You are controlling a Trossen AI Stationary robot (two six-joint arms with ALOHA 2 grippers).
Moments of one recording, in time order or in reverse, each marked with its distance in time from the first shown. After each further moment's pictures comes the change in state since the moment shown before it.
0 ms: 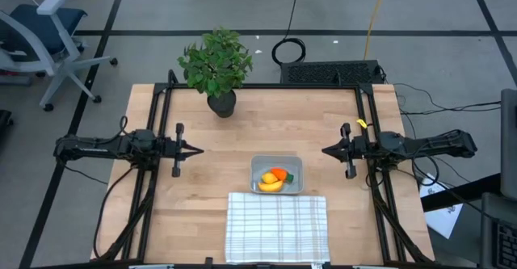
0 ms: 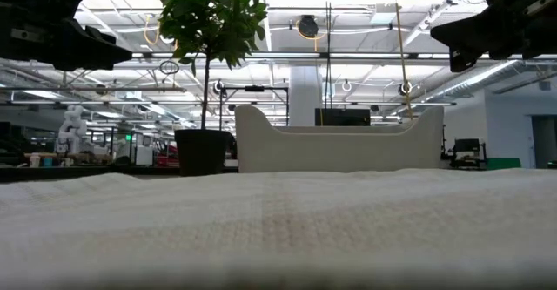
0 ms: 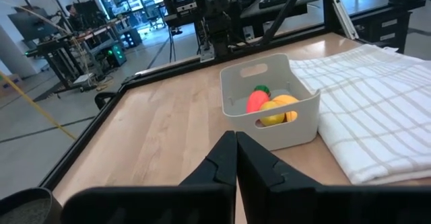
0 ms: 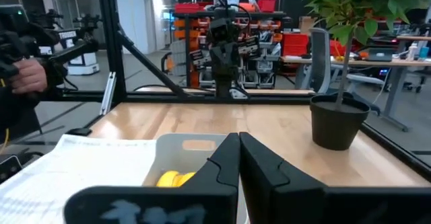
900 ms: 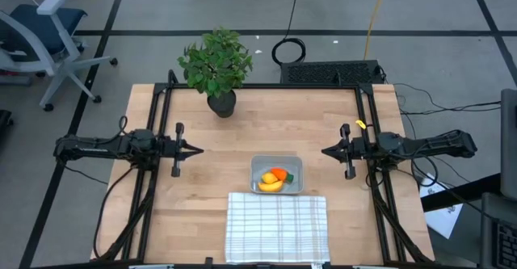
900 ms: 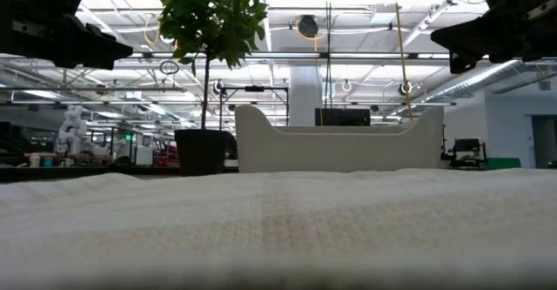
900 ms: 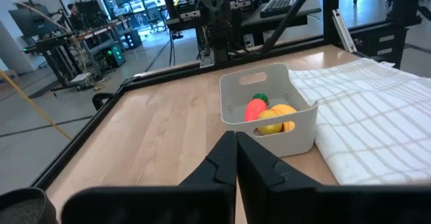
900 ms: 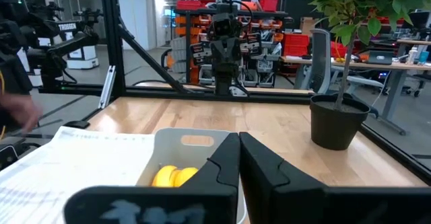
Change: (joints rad) left arm 0.000 0.000 0.000 0.024 0.003 -0.046; right arm 0.000 0.000 -0.017 0.010 -0.006 -0.030
